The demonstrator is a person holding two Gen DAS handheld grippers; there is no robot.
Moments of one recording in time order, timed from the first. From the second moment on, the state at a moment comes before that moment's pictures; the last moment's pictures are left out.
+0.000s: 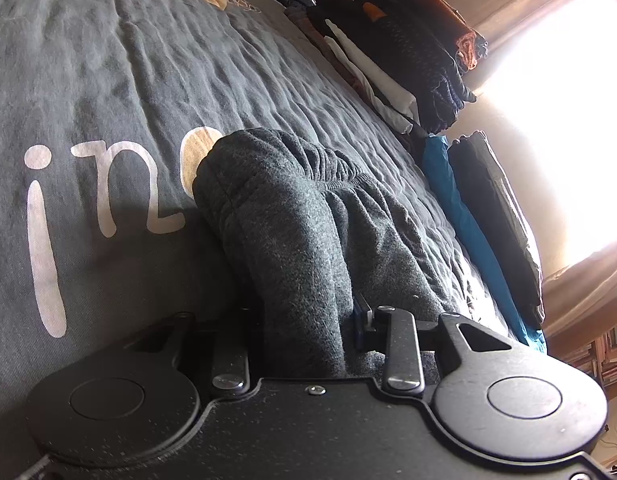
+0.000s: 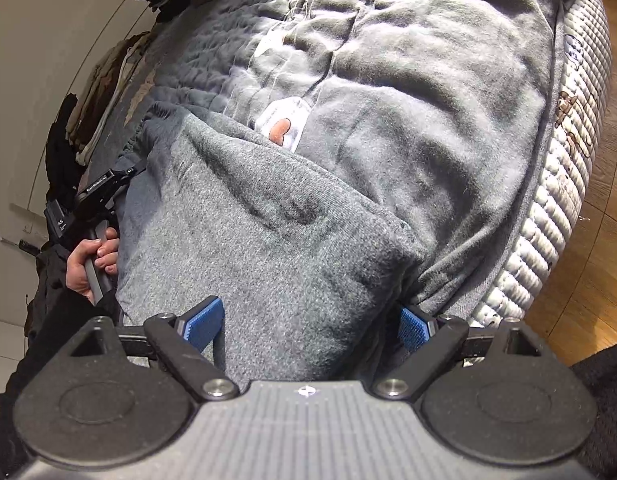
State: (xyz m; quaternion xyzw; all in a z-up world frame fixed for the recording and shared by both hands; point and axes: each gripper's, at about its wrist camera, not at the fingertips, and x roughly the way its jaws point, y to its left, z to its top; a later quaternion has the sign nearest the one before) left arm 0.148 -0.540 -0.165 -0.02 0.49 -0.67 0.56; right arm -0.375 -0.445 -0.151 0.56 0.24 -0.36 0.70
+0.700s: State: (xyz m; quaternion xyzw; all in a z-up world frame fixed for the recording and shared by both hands) left arm 0.147 -0.539 -0.164 -0.02 0.49 -0.67 0.56; right arm -0.355 -0.414 -0.109 0.39 0.28 -0.43 0.77
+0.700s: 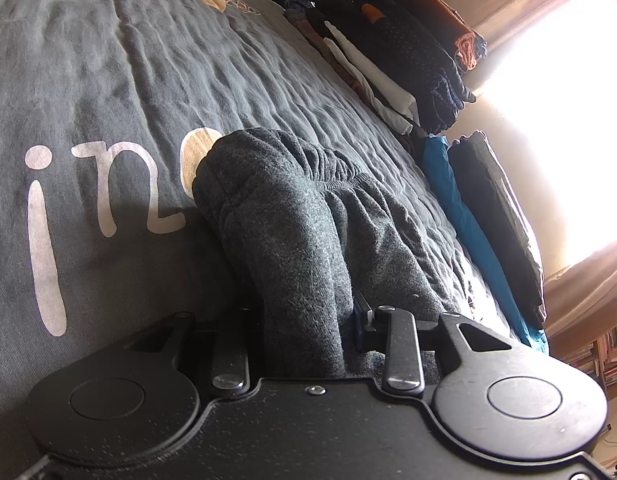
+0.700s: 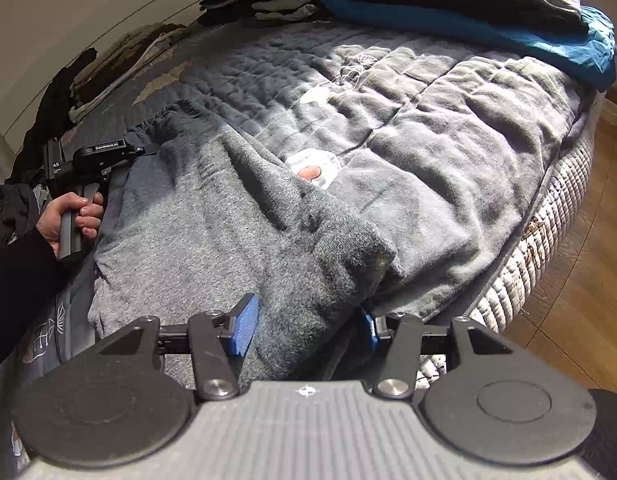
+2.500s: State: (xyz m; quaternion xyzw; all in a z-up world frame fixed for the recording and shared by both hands) left arm 0.102 -0.512 -0.052 -0.03 0.41 -0.71 0.58; right arm -0.383 -0.463 -0.068 0.55 0.11 -0.34 0.75
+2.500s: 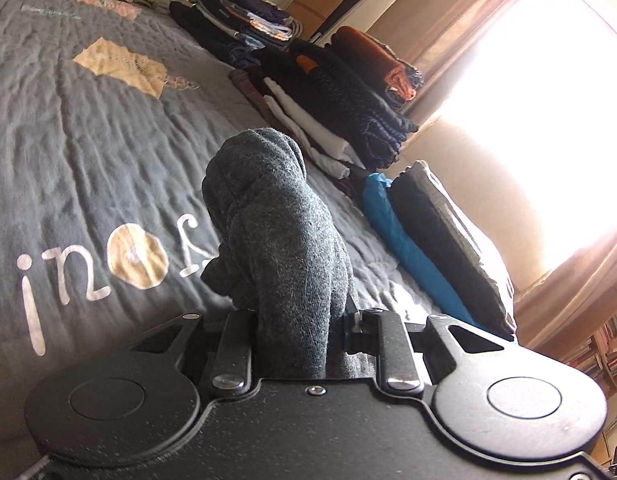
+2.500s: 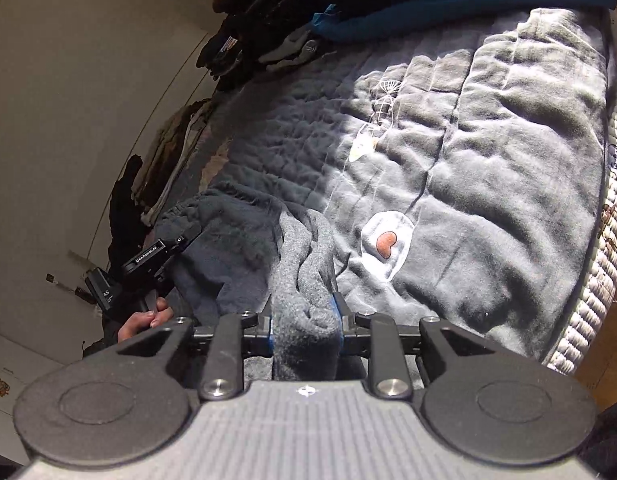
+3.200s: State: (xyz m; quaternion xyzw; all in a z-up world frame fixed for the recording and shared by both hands) left arm -0.075 -0.642 0.078 -0.04 0.29 -0.81 0.52; right arm -0.522 -0.539 0.018 0.50 0.04 -0.38 0.78
